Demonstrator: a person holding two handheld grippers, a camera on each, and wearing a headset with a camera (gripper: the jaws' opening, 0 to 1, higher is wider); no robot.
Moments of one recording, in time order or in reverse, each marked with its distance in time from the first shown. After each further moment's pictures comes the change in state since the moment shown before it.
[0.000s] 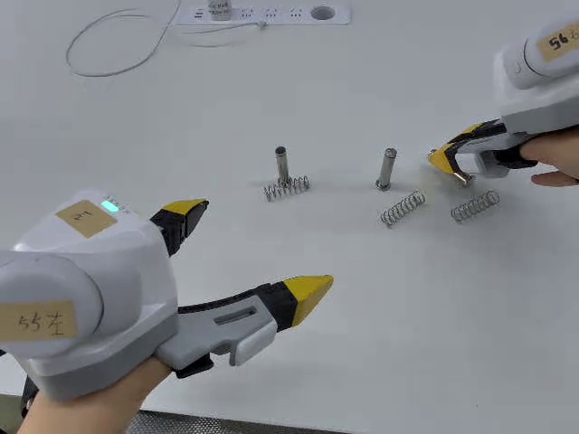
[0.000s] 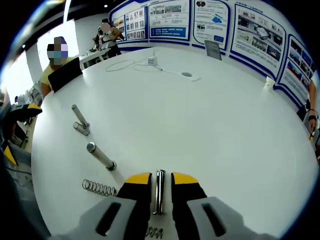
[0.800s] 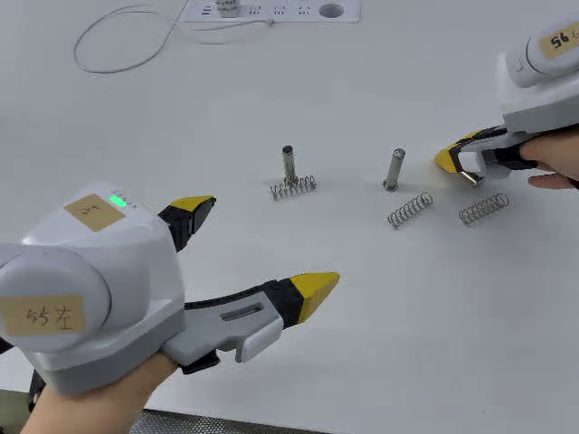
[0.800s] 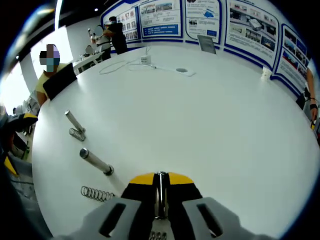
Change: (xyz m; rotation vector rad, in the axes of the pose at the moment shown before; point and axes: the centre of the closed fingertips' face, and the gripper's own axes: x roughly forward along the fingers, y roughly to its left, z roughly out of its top) left arm 0.000 0.002 0.001 -0.006 -0.003 0.004; right arm 0.013 -0.008 -0.003 0.086 0.014 -0.003
